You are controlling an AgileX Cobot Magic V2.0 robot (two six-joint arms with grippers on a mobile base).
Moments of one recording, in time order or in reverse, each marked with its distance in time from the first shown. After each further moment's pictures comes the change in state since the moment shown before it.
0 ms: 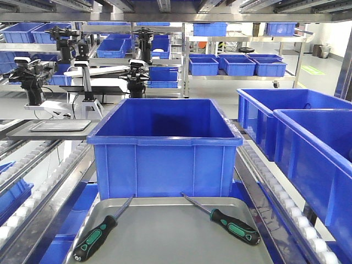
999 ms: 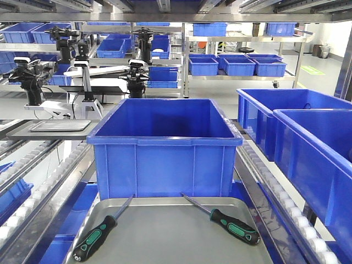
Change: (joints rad) left arm 0.000 0.000 -0.001 0.000 -0.001 0.000; right arm 0.066 0.092 -0.050 0.022 0.012 -0.044
